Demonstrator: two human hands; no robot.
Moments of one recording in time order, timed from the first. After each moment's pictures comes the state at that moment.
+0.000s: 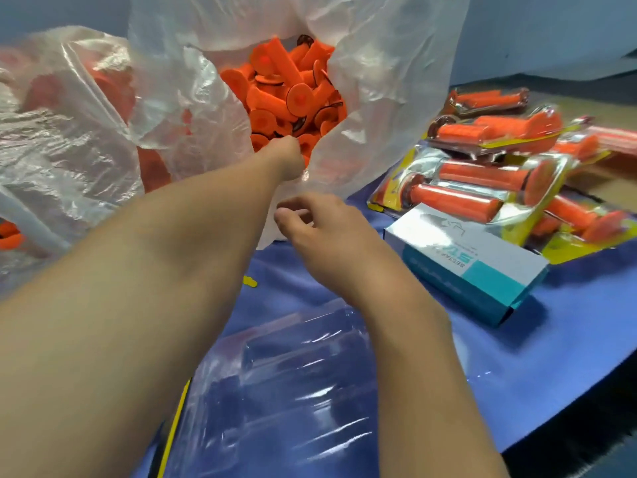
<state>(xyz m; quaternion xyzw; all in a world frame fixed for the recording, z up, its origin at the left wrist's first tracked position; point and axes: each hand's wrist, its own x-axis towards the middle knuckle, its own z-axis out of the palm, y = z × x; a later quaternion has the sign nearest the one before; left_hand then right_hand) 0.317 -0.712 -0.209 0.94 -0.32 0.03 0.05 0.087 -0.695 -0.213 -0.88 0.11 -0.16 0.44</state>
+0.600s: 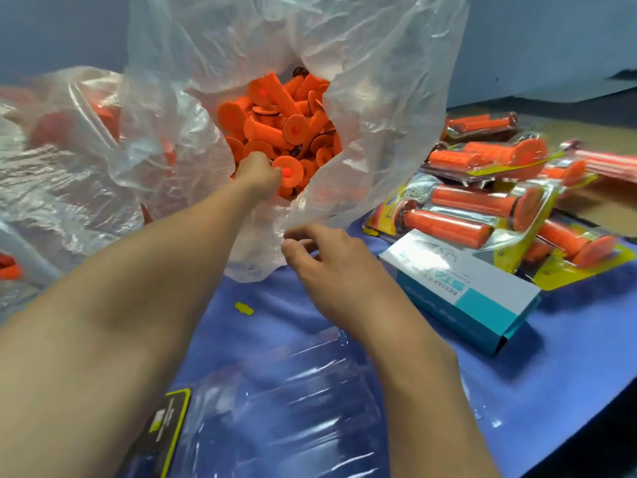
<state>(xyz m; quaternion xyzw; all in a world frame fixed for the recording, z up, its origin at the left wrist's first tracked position) 0.337 -0.696 -0.204 0.94 -0.19 0.07 0.29 0.084 -0.708 -0.220 -0.87 0.12 -0.17 0.45</state>
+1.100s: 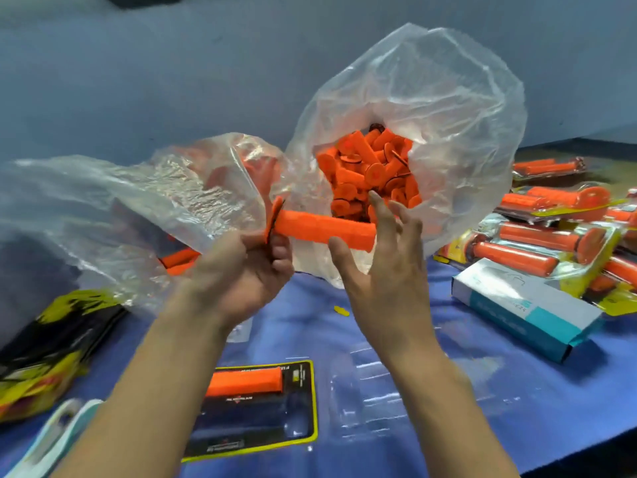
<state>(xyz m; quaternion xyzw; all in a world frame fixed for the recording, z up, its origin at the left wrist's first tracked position) 0.151 -0.478 -0.141 0.44 -0.06 -0.31 0.84 0.064 -0.615 -0.193 -0.80 0.08 -0.45 0.38</state>
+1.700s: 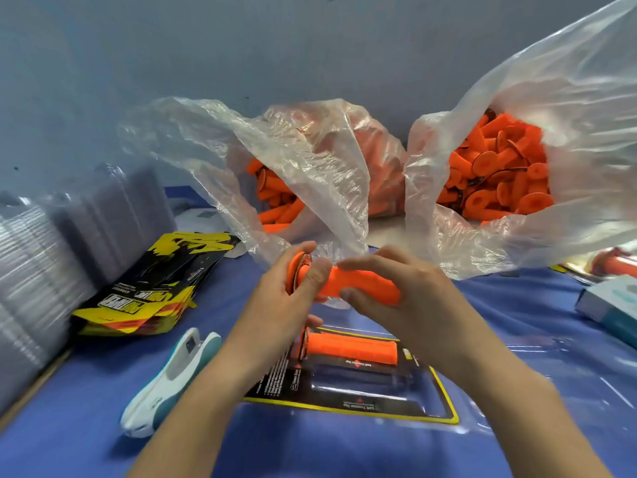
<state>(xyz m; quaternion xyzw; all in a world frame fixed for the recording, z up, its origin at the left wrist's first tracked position) 0.131 -0.342 -0.210 0.75 -0.16 0.01 0.64 0.087 -0.523 -0.202 -0.90 -0.15 -0.24 0.33</state>
